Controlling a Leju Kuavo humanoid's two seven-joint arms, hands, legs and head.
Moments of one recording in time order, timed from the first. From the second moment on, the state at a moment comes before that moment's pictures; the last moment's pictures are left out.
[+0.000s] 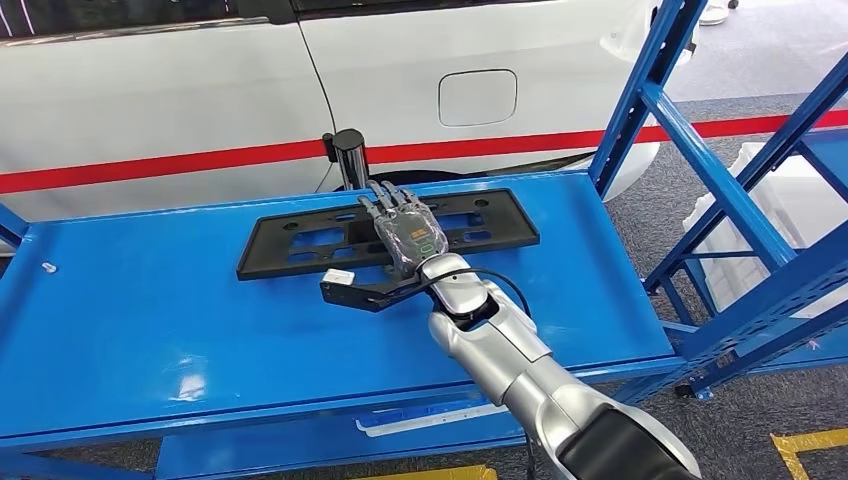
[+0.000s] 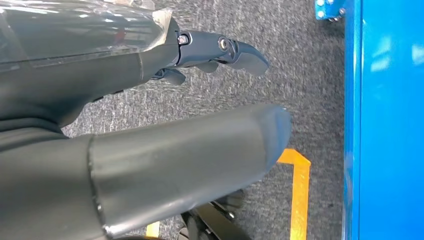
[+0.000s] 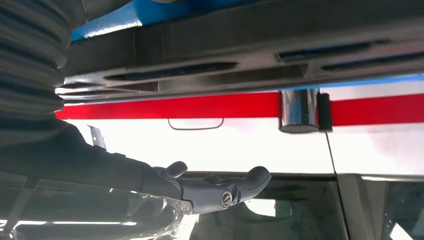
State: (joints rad) left arm -0.04 -0.07 0.35 -0.20 -0.22 0.10 -0.47; right arm -0.69 0.15 0.63 -0.91 1.18 -0.25 0.07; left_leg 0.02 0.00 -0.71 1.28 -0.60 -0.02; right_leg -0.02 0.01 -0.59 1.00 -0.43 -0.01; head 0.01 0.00
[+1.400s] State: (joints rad) left arm -0.04 -0.08 0.37 -0.20 -0.25 0.13 -0.47; right arm -0.76 0.20 0.62 -0.71 1.18 -0.26 0.08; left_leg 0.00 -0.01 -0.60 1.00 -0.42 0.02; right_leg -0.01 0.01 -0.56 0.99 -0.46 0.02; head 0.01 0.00
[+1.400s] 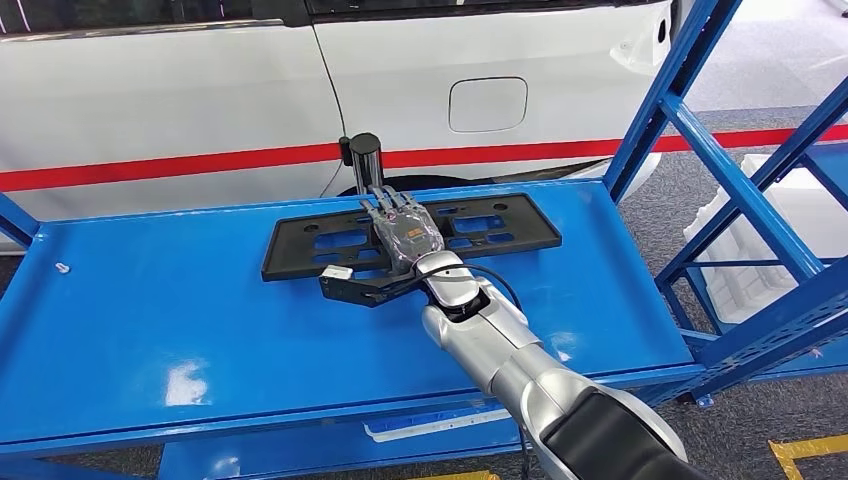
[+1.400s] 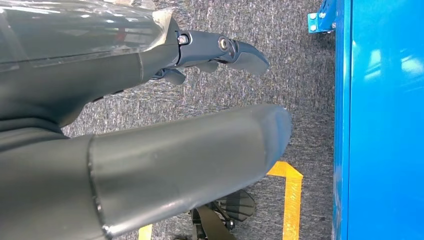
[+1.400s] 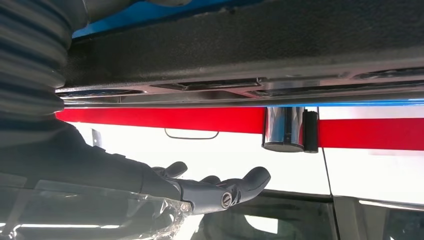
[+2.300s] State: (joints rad) left arm -0.04 -0.08 0.39 -0.20 -0.28 0.12 -0.49; right arm -0.80 0.19 0.59 -0.59 1.28 -0.28 0.24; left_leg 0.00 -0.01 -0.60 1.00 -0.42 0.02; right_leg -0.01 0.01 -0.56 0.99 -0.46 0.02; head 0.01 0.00
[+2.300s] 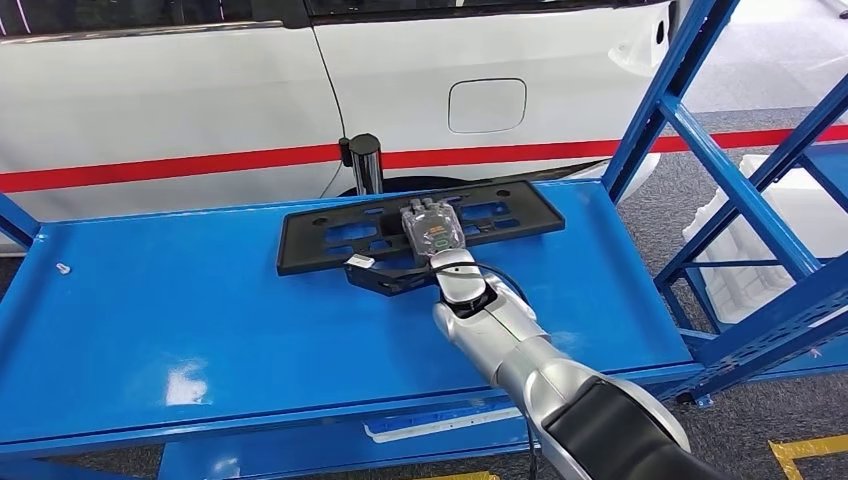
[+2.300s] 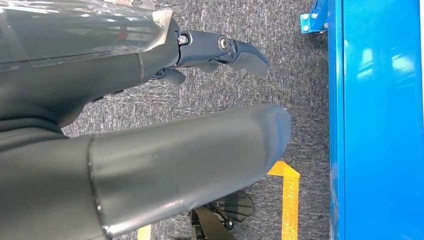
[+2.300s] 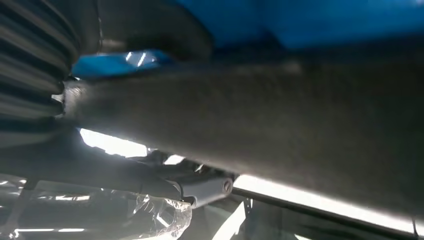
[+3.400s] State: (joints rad) left arm -0.04 -0.08 0.39 -0.20 -0.35 0.08 -0.49; right arm -0.65 0.14 0.52 -0.74 1.35 -0.33 0.29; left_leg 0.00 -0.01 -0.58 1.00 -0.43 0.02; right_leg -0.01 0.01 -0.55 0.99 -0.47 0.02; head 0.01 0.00
